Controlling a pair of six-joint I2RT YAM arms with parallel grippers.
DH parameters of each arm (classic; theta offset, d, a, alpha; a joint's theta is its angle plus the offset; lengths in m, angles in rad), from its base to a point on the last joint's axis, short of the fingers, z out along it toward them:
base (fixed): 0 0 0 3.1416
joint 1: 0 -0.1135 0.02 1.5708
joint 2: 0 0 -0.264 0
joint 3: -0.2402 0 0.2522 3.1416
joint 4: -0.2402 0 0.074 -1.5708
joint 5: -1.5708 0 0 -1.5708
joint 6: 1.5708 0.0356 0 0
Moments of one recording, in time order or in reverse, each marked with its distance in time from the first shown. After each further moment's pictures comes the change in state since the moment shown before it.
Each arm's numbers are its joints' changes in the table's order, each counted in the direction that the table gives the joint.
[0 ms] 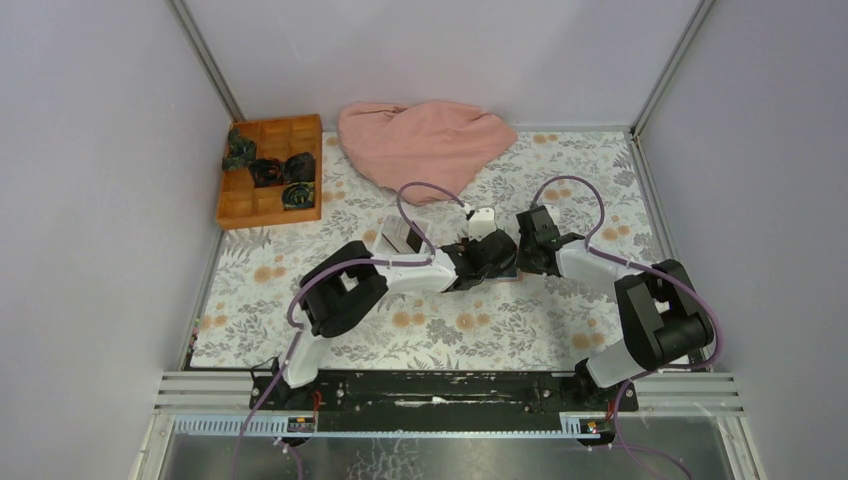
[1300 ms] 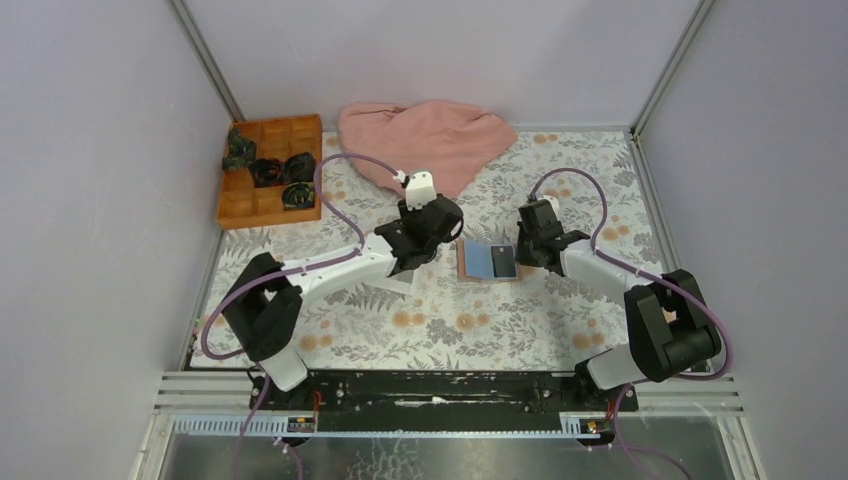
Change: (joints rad) left arm -0.137 -0.418 0.199 -0.130 0.221 0.097; right arm -0.003 -0.064 -0.025 0.002 0.037 -0.040
